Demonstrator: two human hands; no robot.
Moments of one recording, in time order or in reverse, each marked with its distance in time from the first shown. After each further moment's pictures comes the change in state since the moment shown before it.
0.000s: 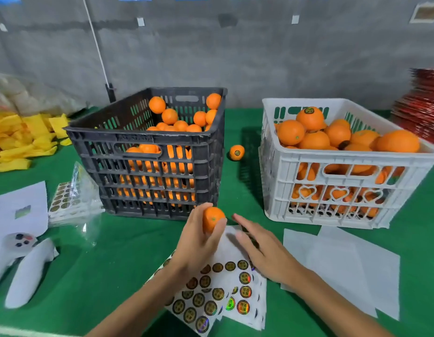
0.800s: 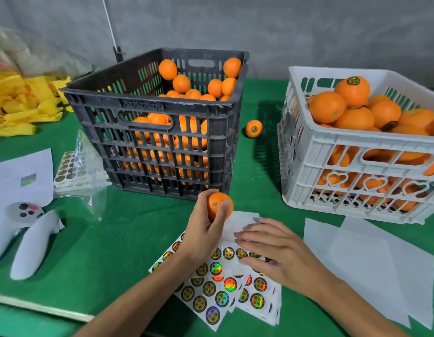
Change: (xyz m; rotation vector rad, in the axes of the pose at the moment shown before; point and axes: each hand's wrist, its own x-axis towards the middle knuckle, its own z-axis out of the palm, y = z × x) left_hand -0.006 -0.017 0.004 -0.214 0.033 -0.110; right_hand -0.013 0.011 0.012 -0.251 0.122 -0.544
